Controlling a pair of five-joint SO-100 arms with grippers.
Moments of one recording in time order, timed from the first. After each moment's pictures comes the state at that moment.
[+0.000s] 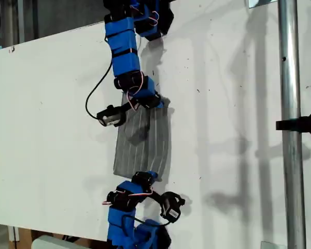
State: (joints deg) arm 0 -1.3 96.6 94.0 82.7 -80.7; arm 1 -4.5 85.3 84.8 78.3 55.4
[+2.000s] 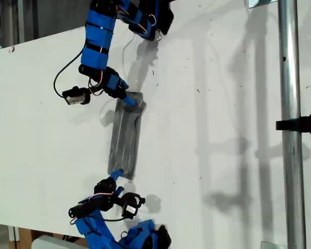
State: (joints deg) arm 0 -30.9 105.9 97.5 94.7 -61.8; arm 1 23.9 97.6 101.7 80.2 42.5
